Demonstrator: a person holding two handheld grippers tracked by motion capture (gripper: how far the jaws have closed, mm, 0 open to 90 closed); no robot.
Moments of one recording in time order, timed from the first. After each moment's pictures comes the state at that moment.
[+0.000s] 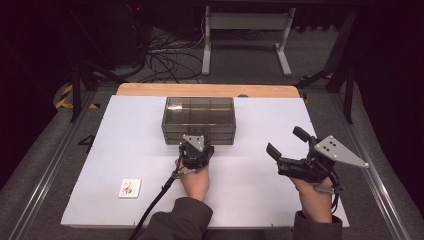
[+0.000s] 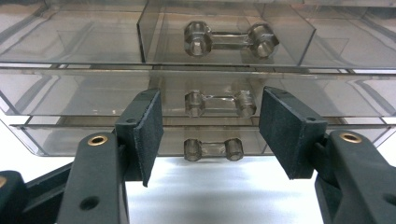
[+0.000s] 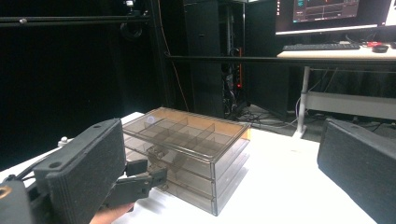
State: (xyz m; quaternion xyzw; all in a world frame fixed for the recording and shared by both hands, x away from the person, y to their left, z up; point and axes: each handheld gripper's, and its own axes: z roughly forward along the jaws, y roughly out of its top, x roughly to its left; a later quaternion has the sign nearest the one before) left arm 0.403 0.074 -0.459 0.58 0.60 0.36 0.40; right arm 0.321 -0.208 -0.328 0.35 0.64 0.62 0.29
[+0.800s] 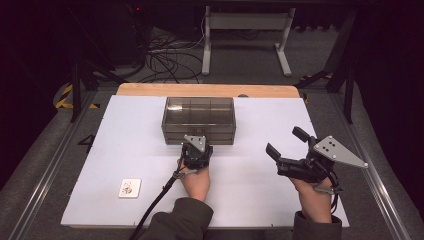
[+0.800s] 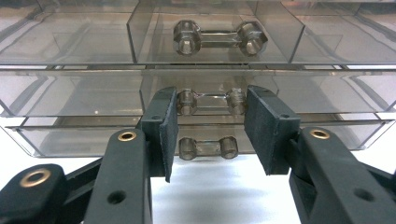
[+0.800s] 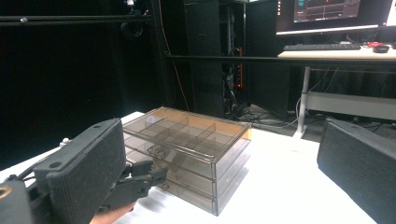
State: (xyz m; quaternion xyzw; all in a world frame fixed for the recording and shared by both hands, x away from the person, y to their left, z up) left arm 0.402 0.071 -0.459 0.59 0.60 0.37 0.40; right arm 0.321 -0.206 -0.328 0.35 0.64 0.62 0.29
